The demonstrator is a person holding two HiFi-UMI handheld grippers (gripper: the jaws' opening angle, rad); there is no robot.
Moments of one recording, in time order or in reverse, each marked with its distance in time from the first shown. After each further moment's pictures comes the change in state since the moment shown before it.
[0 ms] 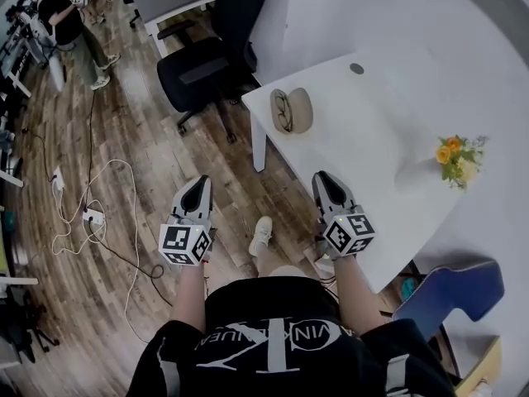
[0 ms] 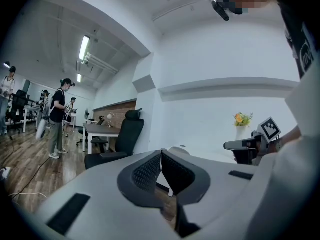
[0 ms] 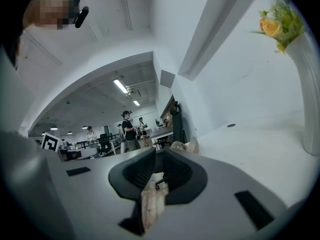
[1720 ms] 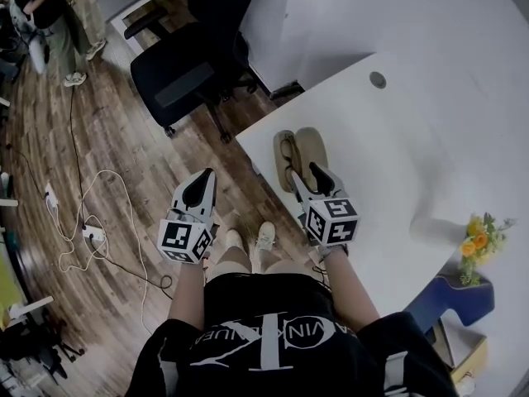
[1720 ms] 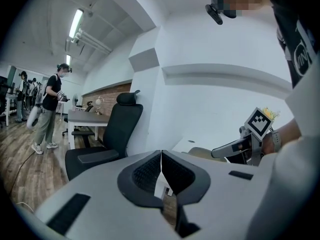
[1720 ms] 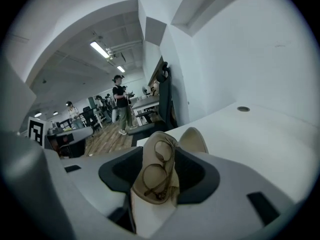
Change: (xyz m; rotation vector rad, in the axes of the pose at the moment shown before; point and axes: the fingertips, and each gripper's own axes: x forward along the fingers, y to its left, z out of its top) left arm 0.242 0.094 -0.009 -0.037 0.146 -0.116; right arm 0.241 -0.088 -0.022 -0.011 0.429 -0.177
